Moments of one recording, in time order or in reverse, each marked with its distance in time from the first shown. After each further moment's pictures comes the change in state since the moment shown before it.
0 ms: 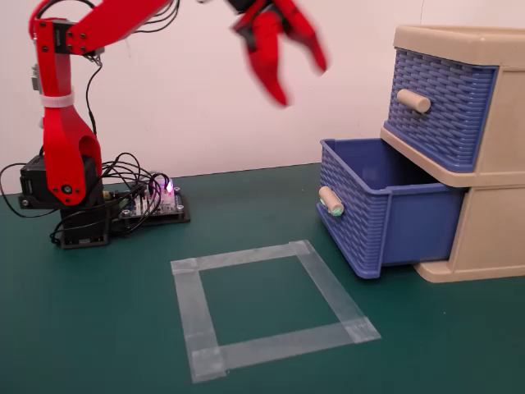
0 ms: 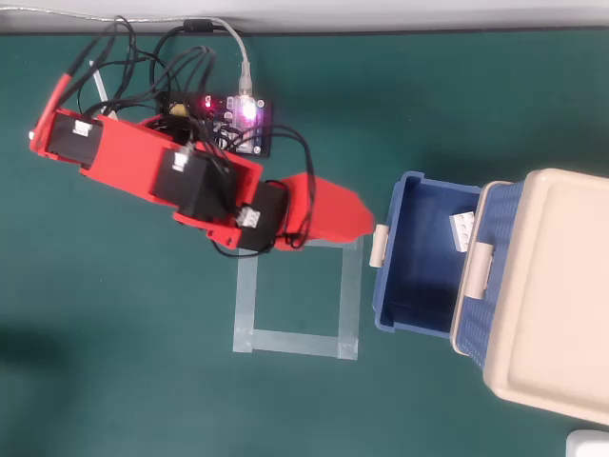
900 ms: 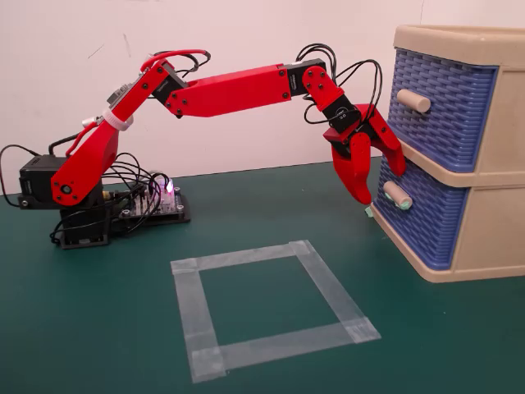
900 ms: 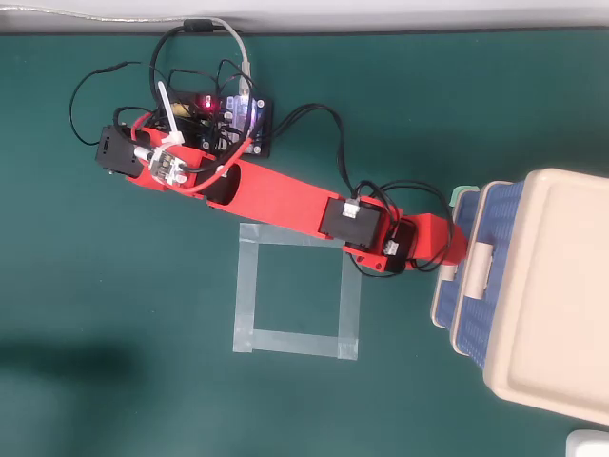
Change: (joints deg) arm -1.6 -38.3 -17.7 -28.4 3.1
